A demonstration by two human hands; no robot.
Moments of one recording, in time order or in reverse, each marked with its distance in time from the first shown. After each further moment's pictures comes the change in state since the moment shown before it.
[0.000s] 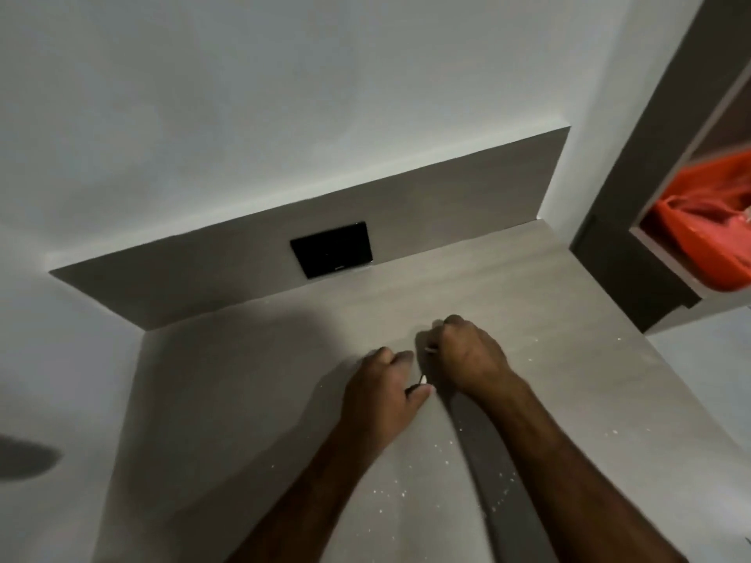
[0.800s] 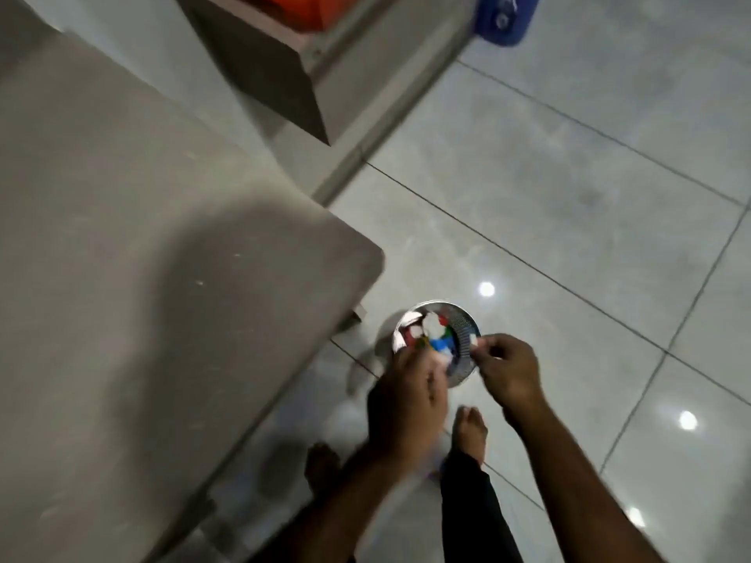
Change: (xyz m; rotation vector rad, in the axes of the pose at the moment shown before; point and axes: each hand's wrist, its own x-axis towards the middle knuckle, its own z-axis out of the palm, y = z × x) left_hand -0.158 0.306 0.255 -0.342 -0.321 0.326; right_hand -0.311 0.346 0.250 1.137 0.495 1.201
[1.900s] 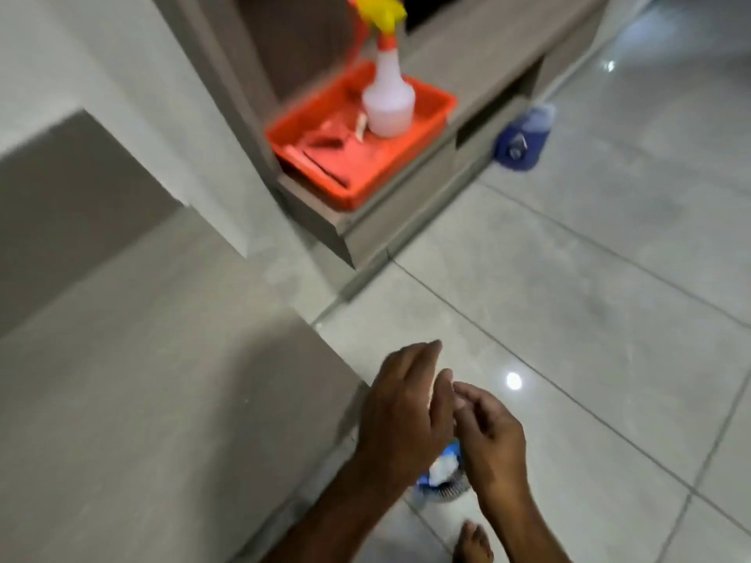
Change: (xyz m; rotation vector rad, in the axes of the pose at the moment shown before) left_hand 0.092 0.103 -0.090 0.038 0.328 0.328; right_hand -0.047 -0.135 -0.049 0.287 -0.083 -0.230
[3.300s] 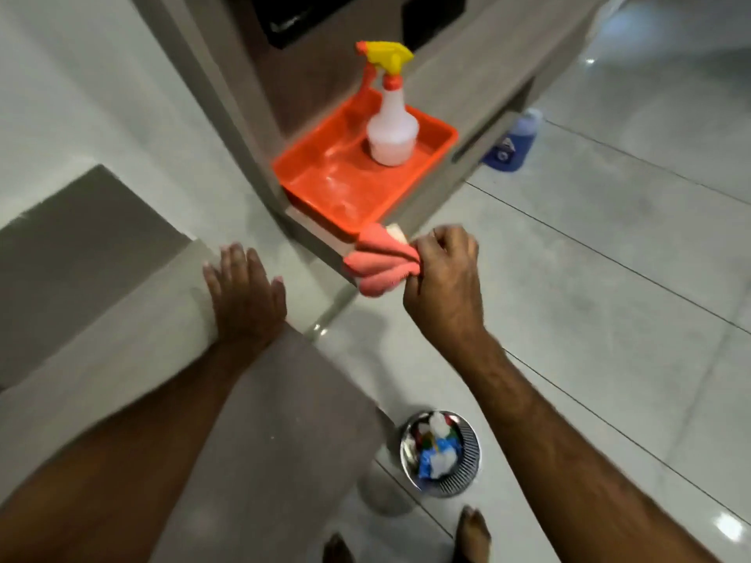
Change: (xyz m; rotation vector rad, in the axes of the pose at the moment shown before) left_hand 0.159 -0.199 -0.118 0.687 -0.051 -0.334; right_hand 0.099 -0.205 0.099 -0.625 0.176 -0.874
